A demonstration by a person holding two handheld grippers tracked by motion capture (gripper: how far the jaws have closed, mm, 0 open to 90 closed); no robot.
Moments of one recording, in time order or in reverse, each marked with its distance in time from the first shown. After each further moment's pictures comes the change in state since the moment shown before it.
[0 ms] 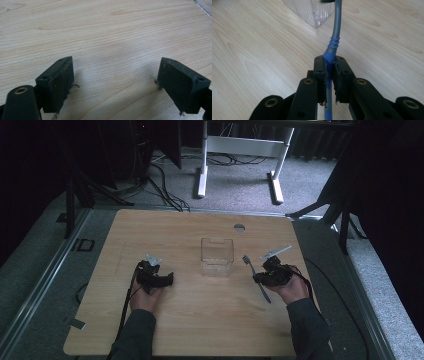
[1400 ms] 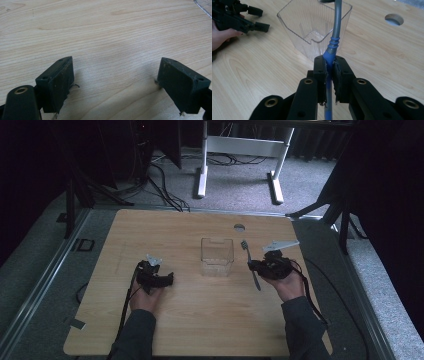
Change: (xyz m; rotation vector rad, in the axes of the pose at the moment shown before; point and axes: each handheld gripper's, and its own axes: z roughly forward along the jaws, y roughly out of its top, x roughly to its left) left arm 0.000 0.000 0.000 0.001 0.000 0.000; right arm 0.011 0.018 -0.022 -0.252 0.005 0.011
